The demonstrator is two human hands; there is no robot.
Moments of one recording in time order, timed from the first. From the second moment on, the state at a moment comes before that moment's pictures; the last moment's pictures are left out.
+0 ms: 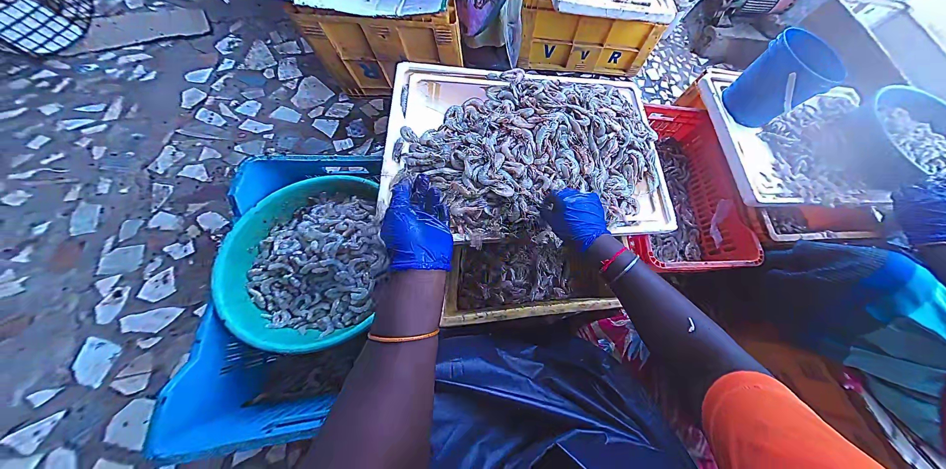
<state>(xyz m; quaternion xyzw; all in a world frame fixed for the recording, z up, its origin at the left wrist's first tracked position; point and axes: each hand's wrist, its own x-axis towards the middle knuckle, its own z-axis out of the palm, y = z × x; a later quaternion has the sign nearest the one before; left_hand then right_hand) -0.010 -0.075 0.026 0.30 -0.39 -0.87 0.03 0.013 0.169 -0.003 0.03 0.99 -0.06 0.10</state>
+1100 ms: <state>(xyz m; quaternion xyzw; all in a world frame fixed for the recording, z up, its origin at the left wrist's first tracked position) 0.030 0.030 0.001 -0.28 -0.91 -0.24 0.17 0.049 0.204 0.068 0.05 0.87 -0.43 0.25</state>
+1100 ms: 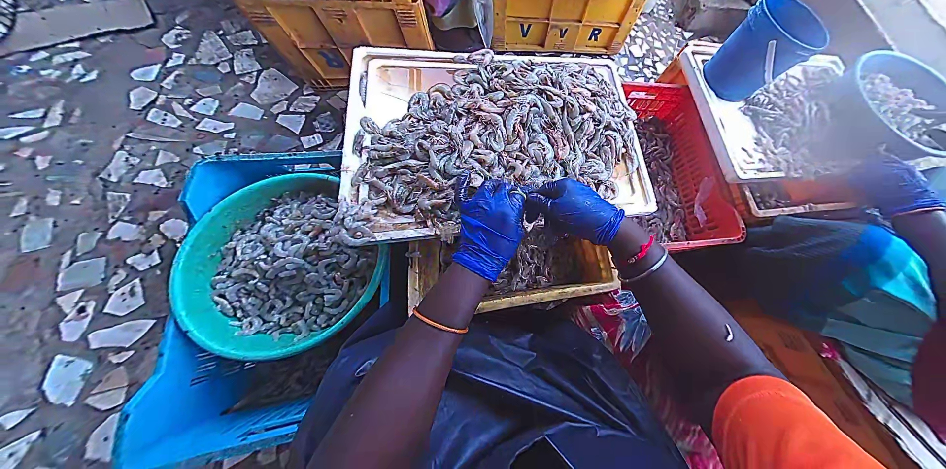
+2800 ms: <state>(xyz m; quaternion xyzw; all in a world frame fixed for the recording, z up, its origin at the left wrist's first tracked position) 0.018 -0.012 0.041 -0.09 -0.60 -0.77 -0.20 0.047 0.195 0.059 -0.11 0.63 -0.75 0.14</state>
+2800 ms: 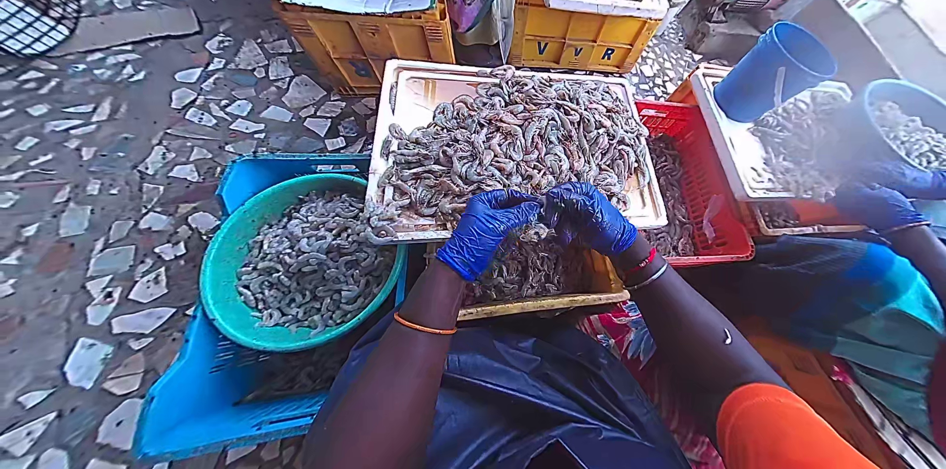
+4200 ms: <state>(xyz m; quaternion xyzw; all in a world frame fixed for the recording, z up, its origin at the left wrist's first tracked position) 0.018 0.030 -0.001 -0.30 -0.92 -0.21 0.15 0.037 0.213 0.064 -0.01 0.82 -0.51 0.27</state>
